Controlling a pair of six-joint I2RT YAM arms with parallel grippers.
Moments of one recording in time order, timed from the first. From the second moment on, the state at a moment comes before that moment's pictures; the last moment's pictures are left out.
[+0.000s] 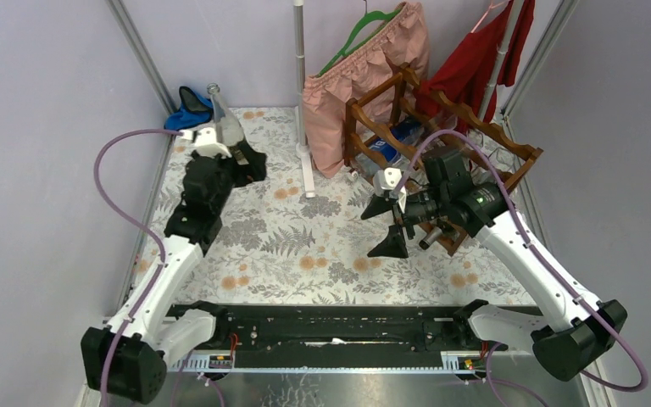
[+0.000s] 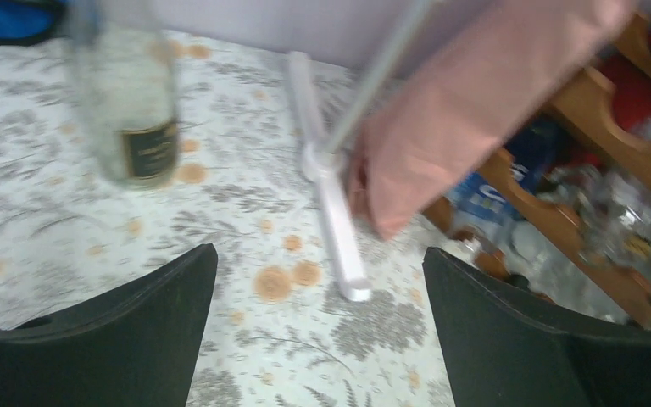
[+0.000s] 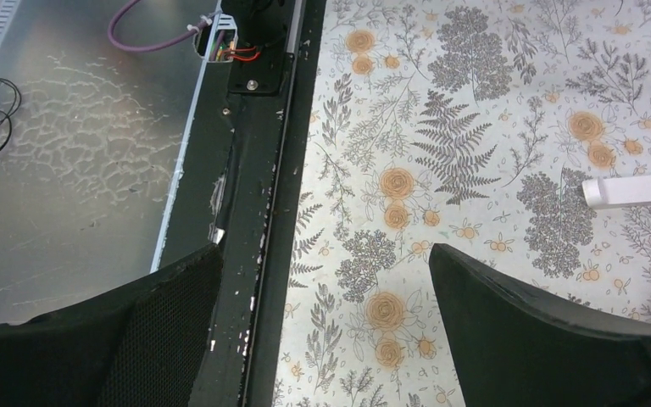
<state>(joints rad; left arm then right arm) -0.30 0.99 0.81 0.01 -0.10 -0.35 0.53 1.13 1.19 -0.84 -1.04 -0.63</state>
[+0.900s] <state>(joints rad) 0.16 1.50 1.00 0.28 0.20 -0.25 0.53 1.15 1.02 -0.67 -1.03 -0.60</state>
